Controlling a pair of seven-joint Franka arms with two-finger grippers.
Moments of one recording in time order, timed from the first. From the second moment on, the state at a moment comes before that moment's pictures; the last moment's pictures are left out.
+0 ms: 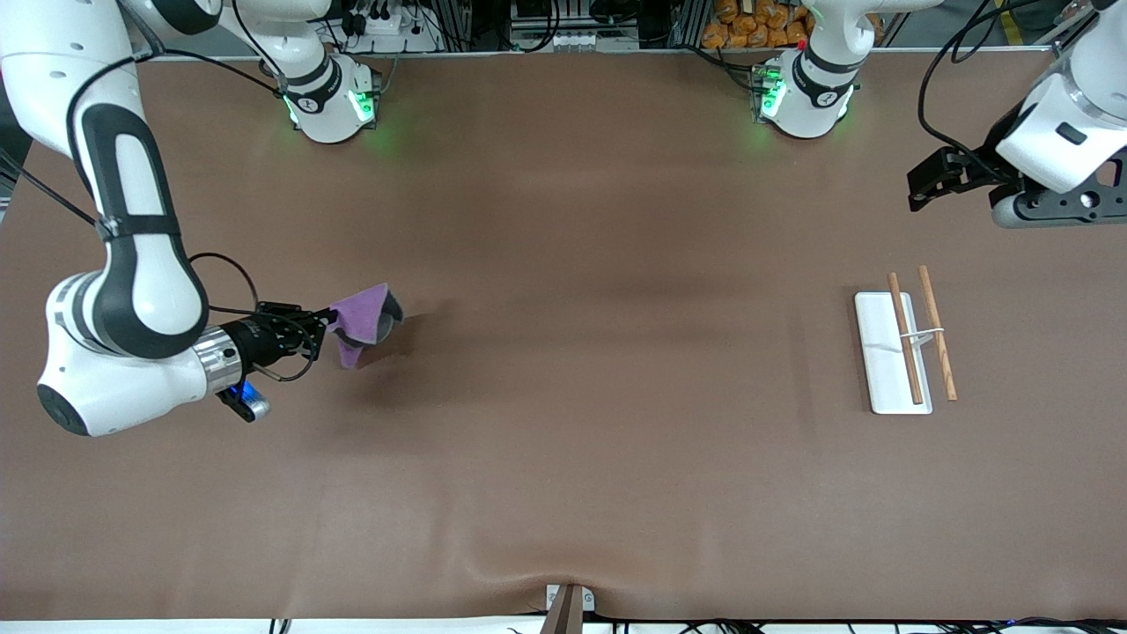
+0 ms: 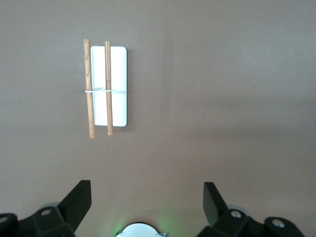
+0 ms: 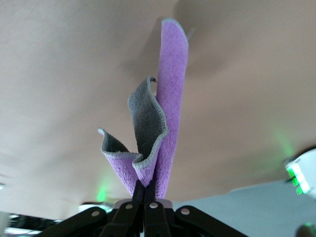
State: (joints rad) left arm 0.00 -0.05 -0.17 -1.59 0.01 1.47 -0.19; right arm -0.02 0.62 0.10 -1.35 0.49 1.38 0.71
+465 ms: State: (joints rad) left arm 0.00 -0.05 -0.23 -1.57 -0.06 1.48 -0.32; right arm 0.16 0.58 0.11 -1.22 0.62 1.42 1.08
